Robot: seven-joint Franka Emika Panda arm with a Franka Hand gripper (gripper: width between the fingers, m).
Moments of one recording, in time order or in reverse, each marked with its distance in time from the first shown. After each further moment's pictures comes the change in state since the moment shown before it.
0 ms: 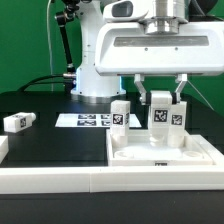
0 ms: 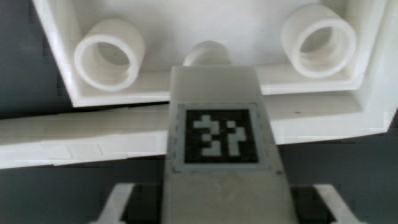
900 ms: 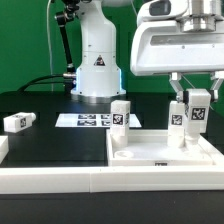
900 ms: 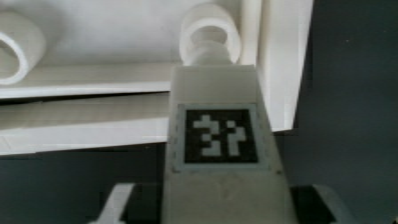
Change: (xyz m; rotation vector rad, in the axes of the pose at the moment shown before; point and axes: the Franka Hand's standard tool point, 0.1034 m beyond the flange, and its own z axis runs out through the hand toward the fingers) arm 0.002 -0.056 -0.003 0.031 0.014 -0.025
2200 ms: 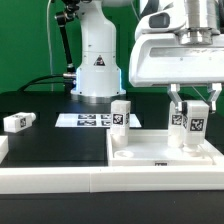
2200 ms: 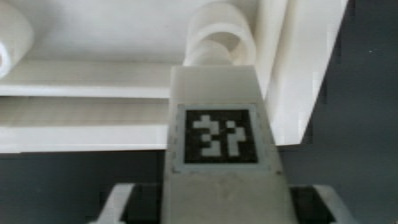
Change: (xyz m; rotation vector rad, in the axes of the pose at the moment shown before) arm -0.006 -0.001 0.016 -0.005 0.065 -0.062
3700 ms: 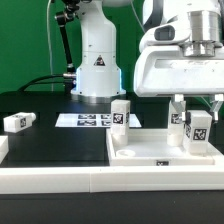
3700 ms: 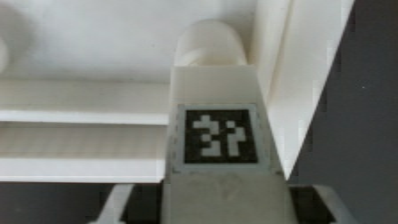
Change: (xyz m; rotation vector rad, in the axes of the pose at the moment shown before) arm -0.015 -0.007 0.014 -0.005 0.013 -0.031
